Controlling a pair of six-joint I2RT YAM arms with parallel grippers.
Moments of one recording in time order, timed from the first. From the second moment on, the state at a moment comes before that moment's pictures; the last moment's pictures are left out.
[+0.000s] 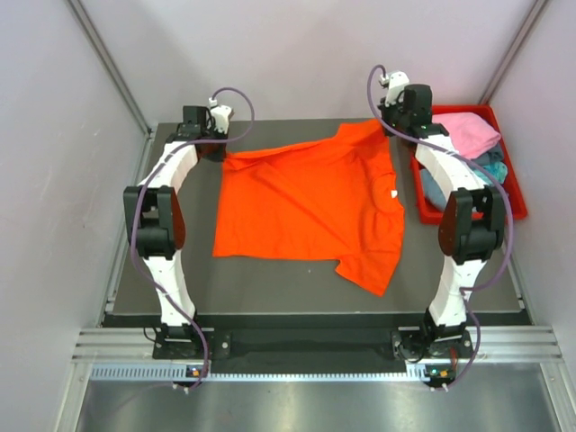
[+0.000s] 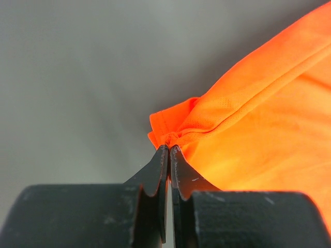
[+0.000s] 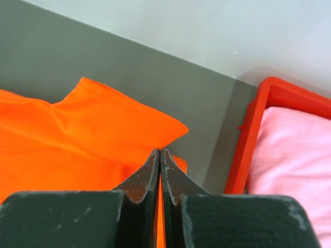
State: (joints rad) left arm -0.04 2.05 1.73 -0.44 0.23 0.26; right arm 0.14 1.95 1.71 -0.19 -0.13 -0.20
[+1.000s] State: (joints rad) left arm -0.04 1.16 1.56 -0.43 0.18 0.19; right arm 0.16 1.07 1.67 -0.32 -0.13 -0.15
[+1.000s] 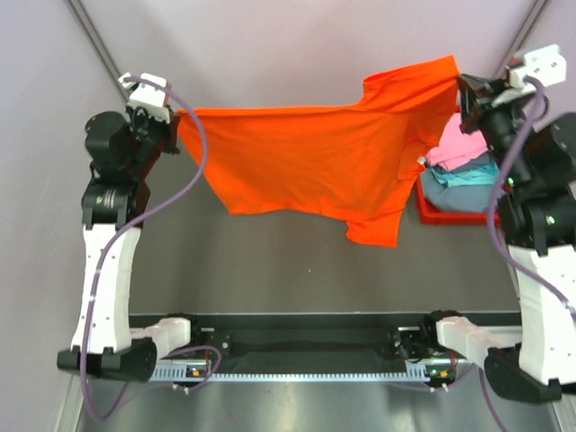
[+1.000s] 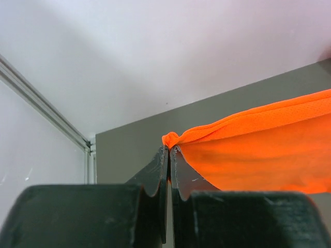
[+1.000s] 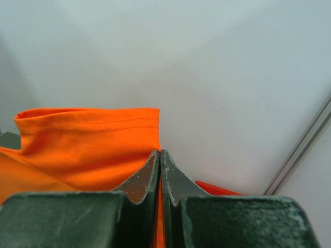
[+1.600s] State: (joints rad) left arm -0.04 0.91 1.74 -0.57 0.19 0.18; right arm 0.14 0.82 1.89 -0.55 -0.19 -0.12
